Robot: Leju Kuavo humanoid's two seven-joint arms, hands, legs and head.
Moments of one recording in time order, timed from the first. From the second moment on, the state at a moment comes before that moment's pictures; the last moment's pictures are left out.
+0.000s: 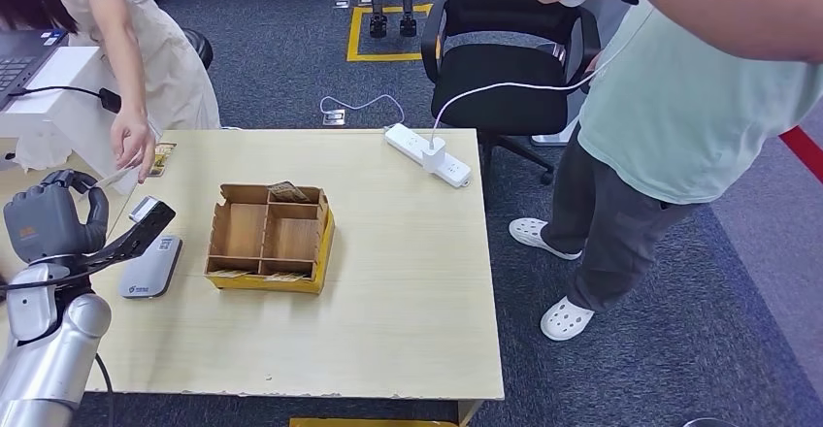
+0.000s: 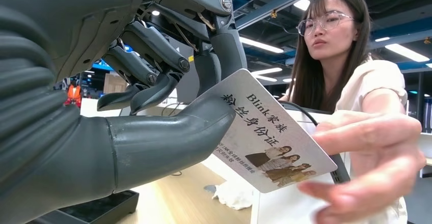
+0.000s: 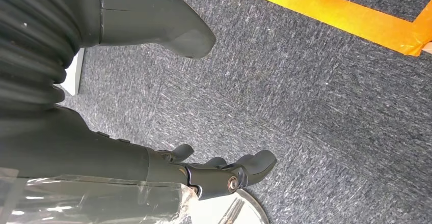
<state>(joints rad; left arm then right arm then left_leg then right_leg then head) -0.32 0.36 0.09 -1.19 -0.95 0.49 -0.10 -0.05 0.11 -0.28 -0.19 1.03 -0.36 -0.16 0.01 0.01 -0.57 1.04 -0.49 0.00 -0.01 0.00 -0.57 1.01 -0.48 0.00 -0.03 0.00</state>
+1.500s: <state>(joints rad) -0.05 0.32 0.05 -1.15 -1.14 0.47 -0.04 -0.05 0.11 -0.31 -0.19 1.03 -0.36 -0.16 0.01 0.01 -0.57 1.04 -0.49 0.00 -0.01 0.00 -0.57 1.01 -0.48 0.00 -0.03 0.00</state>
